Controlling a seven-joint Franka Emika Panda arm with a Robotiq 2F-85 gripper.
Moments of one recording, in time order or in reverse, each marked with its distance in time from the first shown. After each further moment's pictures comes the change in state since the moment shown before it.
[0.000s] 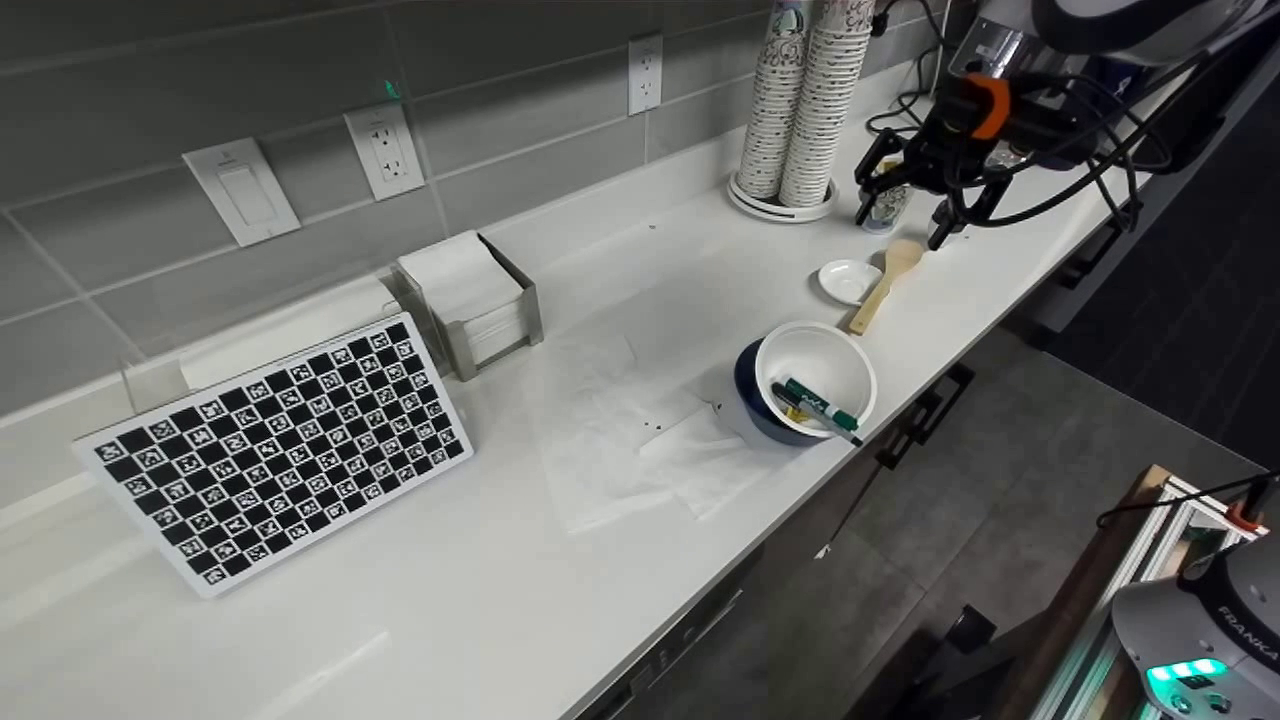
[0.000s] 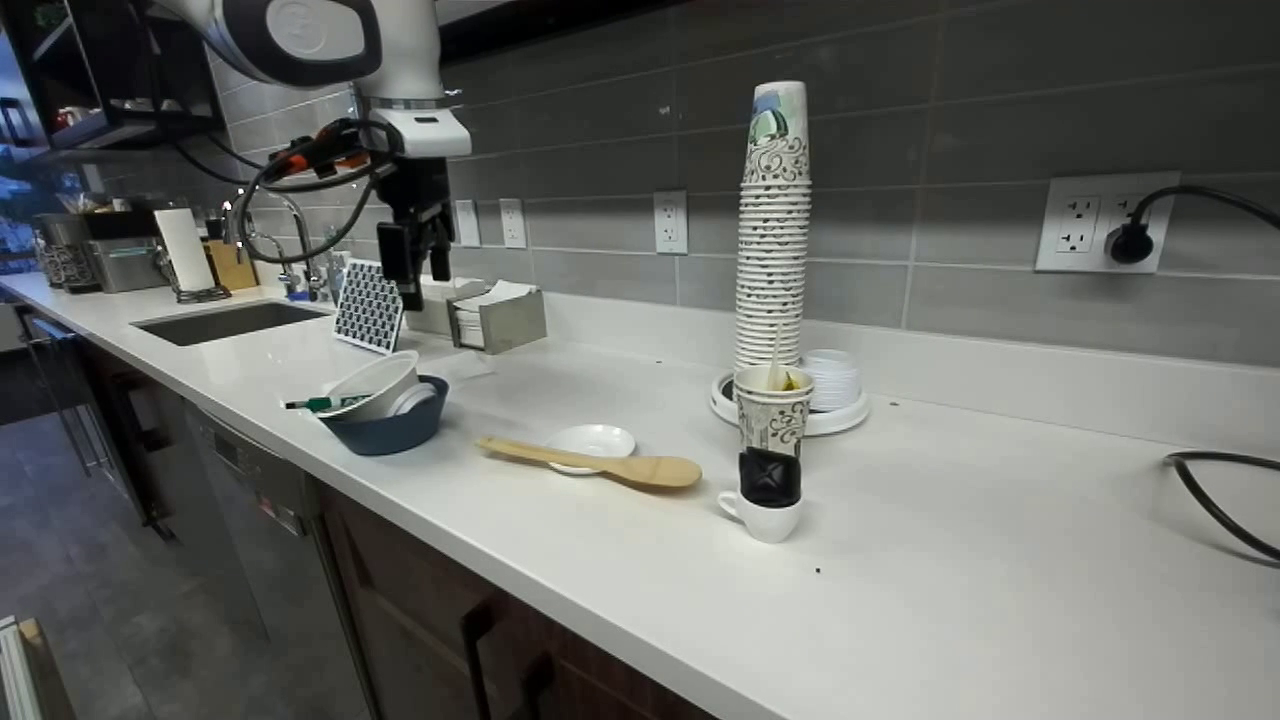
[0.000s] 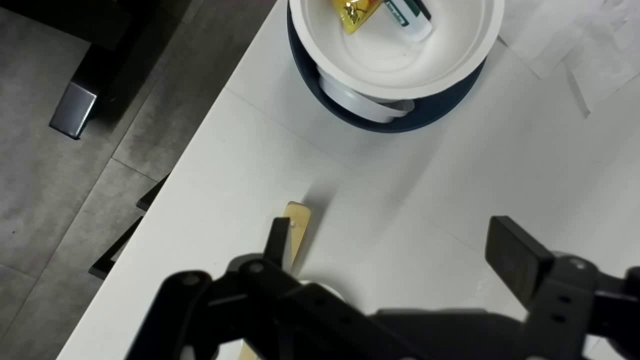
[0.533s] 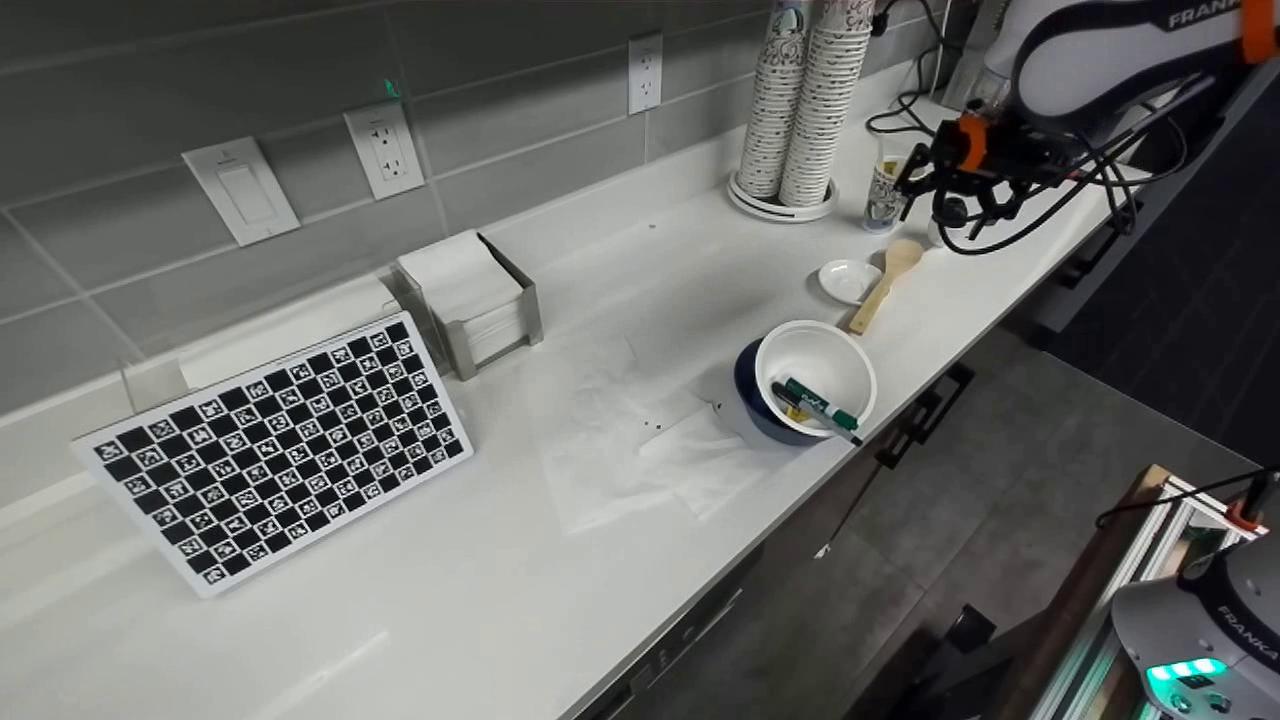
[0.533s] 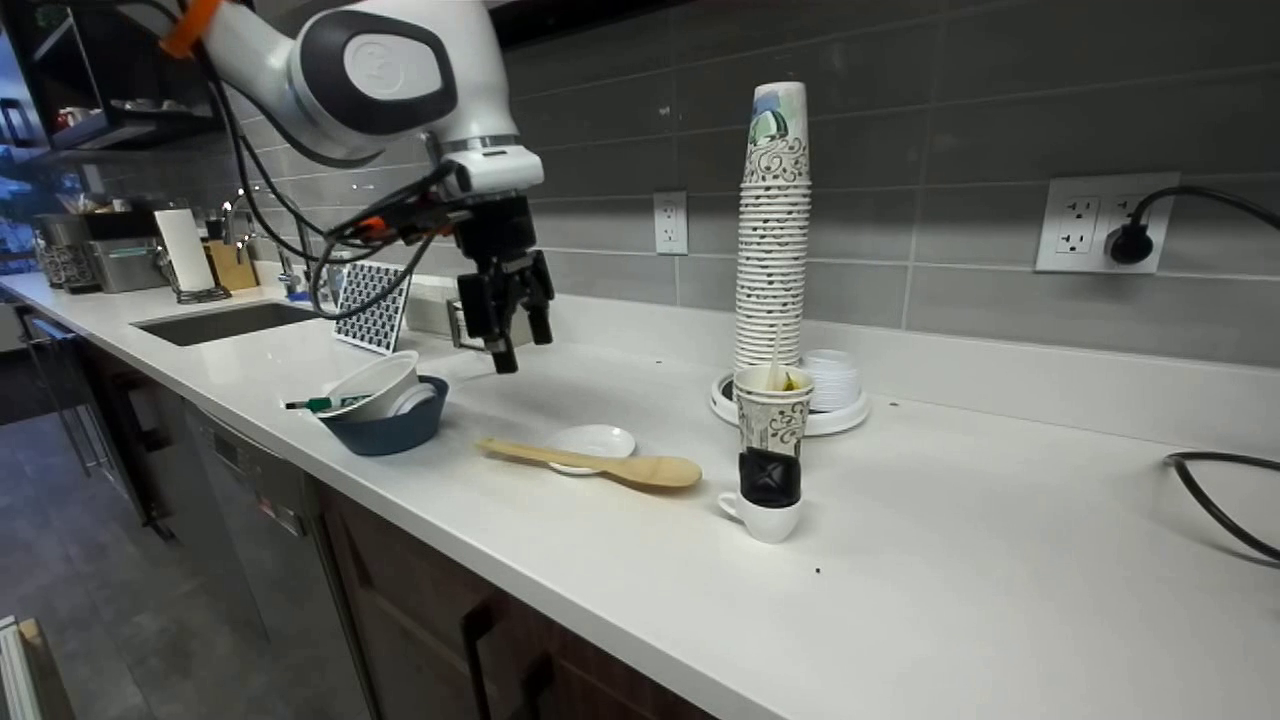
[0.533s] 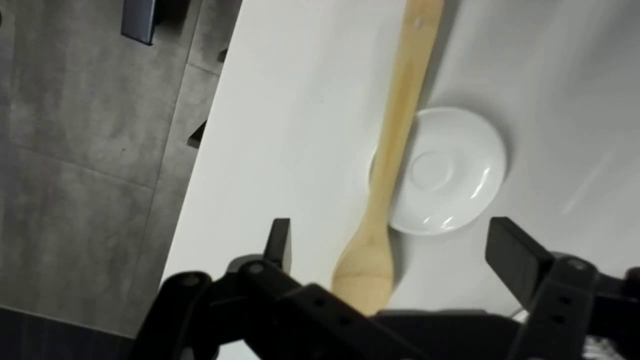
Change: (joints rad) arm -0.095 0.141 -0.096 -0.001 -0.380 0.172 0.234
